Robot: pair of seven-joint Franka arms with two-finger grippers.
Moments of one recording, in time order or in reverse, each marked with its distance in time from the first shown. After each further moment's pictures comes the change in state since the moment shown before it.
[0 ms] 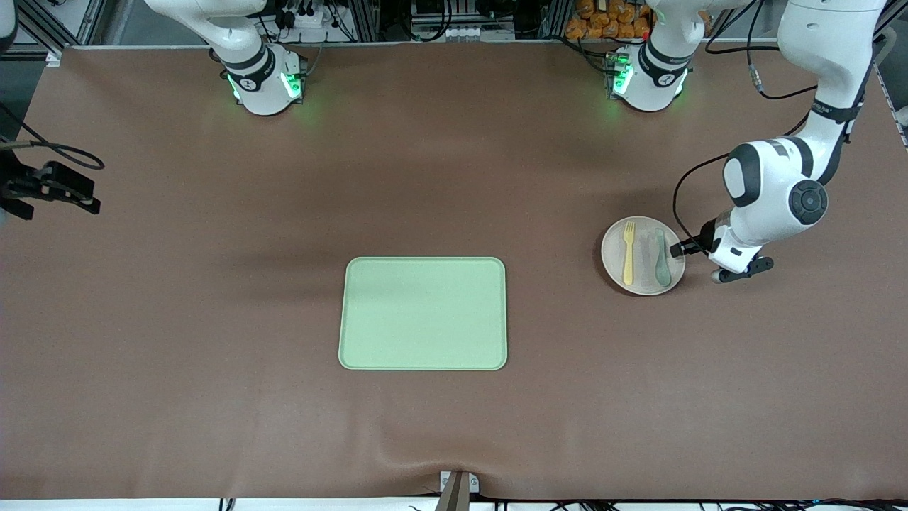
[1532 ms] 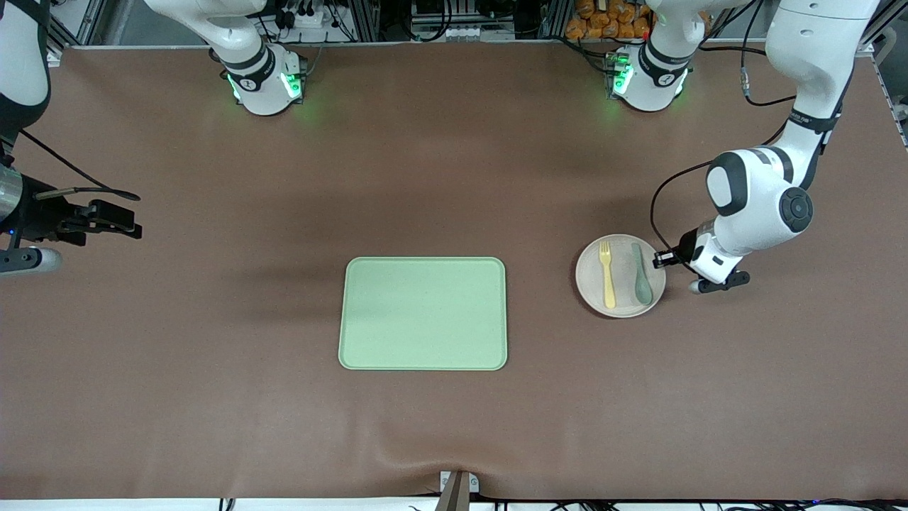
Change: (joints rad) left arm 0.037 0.022 -0.153 0.099 -0.157 0.008 0.092; right arm 0.001 0.086 -0.007 -0.003 0.094 0.009 -0.002
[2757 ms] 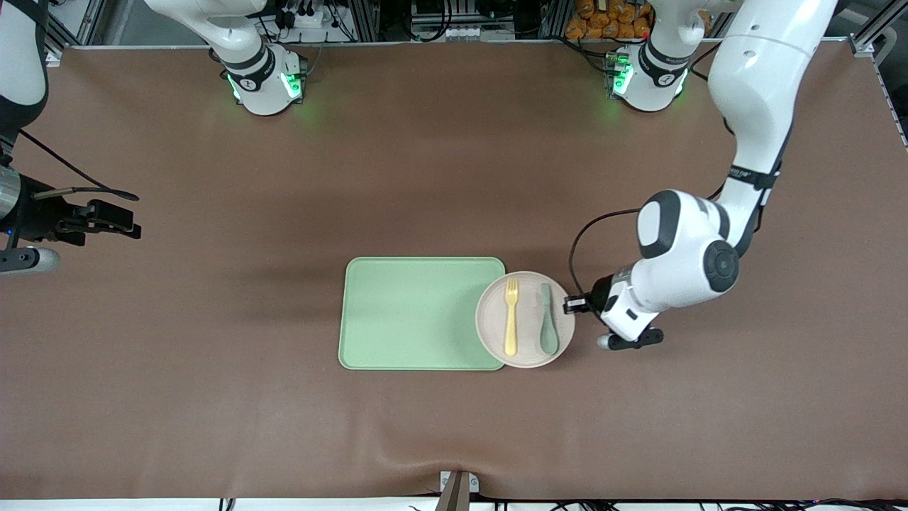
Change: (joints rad) left arm -0.219 0.302 -0.086 0.620 -0.027 -0.206 -0.256; right arm -0.002 0.000 -0.002 0.001 0.003 0.000 0.000
